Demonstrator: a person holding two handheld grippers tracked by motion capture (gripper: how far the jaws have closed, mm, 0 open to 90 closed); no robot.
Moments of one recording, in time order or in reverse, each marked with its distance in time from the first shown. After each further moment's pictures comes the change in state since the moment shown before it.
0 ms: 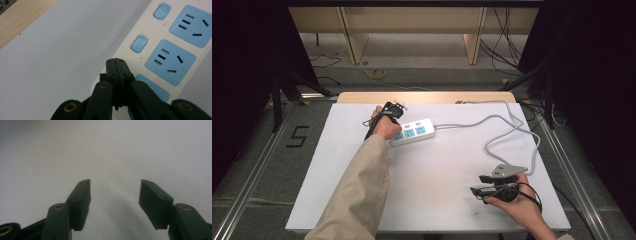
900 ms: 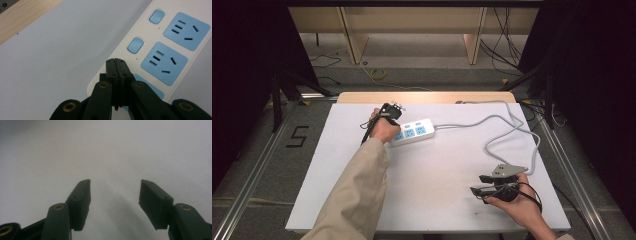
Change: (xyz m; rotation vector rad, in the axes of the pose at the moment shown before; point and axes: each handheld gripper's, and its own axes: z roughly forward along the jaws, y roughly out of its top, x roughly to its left) left arm 0.001 -0.009 -0.004 -0.067 -0.034 -0.050; right arm 0.000 0.000 0.000 0.001 0.001 0.004
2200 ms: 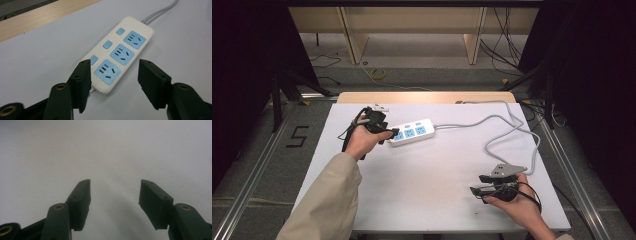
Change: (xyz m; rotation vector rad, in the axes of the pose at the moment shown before) left arm -0.002 -0.039 -0.078 -0.204 -0.135 -0.120; right arm 0.000 0.001 0.002 0.006 -0.005 0.004
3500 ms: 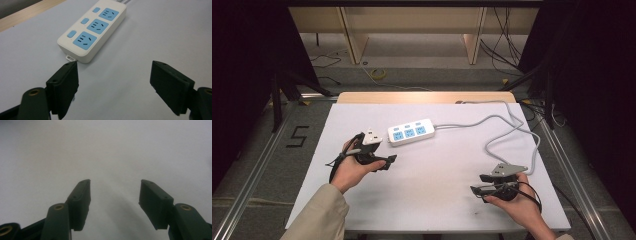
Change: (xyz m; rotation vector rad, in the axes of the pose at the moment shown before) left arm -0.031 -0.067 -0.035 -0.065 -0.023 0.131; right arm -0.001 0.000 0.000 -0.004 -0.010 0.009
